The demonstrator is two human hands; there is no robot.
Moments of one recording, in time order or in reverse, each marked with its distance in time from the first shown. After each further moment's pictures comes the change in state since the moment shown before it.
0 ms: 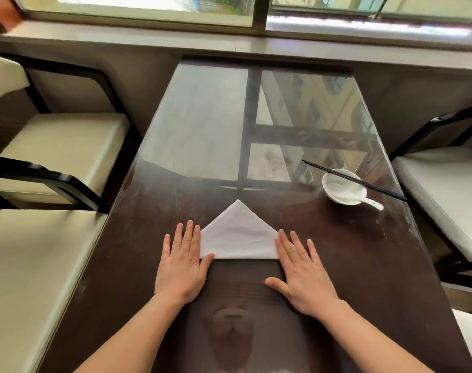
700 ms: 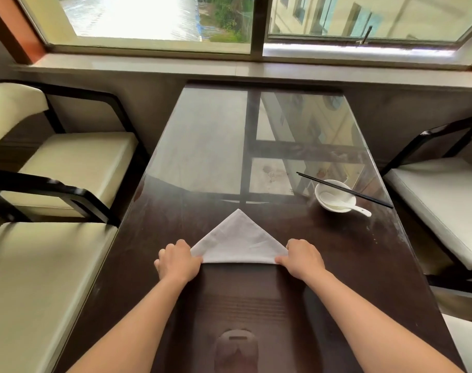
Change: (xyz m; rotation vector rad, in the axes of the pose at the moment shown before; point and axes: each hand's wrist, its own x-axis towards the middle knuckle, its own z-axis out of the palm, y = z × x) left_hand 0.012 0.007 -0.053 -0.235 -0.118 -0.494; right_hand 0.036 0.001 -0.054 0.335 -0.132 0.471
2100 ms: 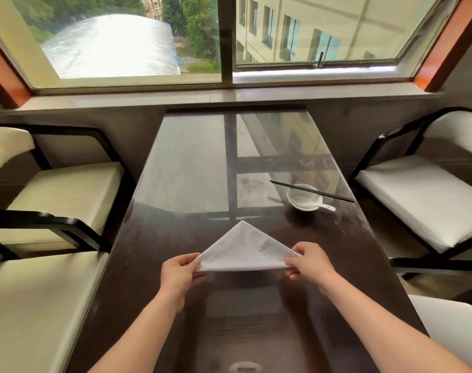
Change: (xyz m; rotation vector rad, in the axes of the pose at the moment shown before) left_hand -0.058 0.013 -0.009 -1.250 -0.222 -0.030; right_hand -0.063 0.054 -0.029 0.873 0.062 0.129
